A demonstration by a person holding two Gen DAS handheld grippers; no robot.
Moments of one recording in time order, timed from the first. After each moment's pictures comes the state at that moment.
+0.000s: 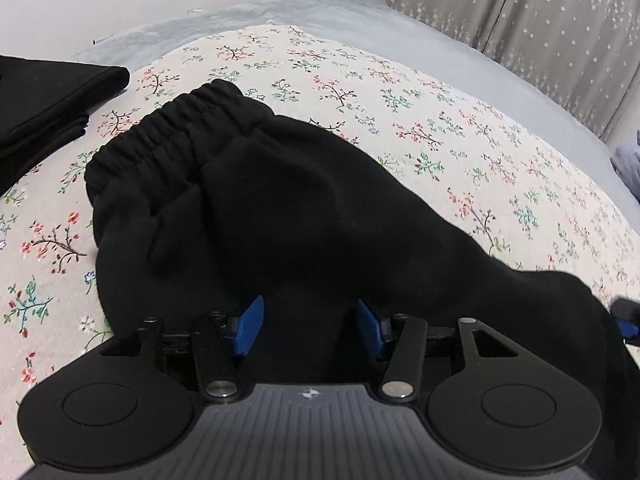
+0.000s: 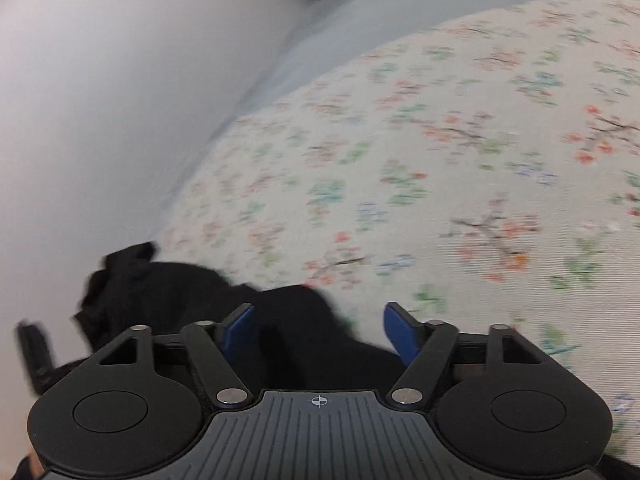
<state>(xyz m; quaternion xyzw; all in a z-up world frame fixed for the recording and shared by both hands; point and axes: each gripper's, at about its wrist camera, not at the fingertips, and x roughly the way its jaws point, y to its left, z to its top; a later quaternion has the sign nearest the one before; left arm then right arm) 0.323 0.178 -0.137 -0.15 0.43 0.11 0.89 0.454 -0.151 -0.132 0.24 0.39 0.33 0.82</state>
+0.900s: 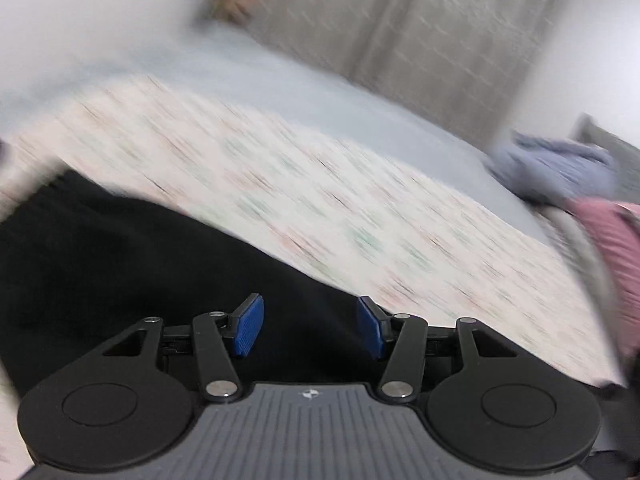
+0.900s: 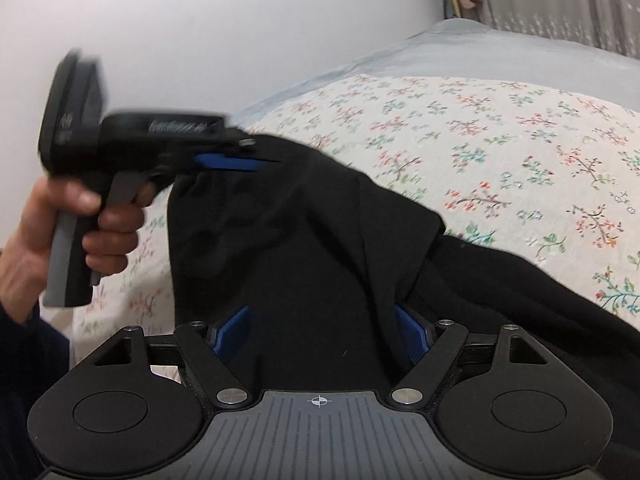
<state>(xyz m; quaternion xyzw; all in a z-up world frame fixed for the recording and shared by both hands) 0.319 0.123 -0.107 -0.17 0.36 -0.10 0.91 0.321 -0.079 -0.118 0.03 0.33 0.40 0.85</state>
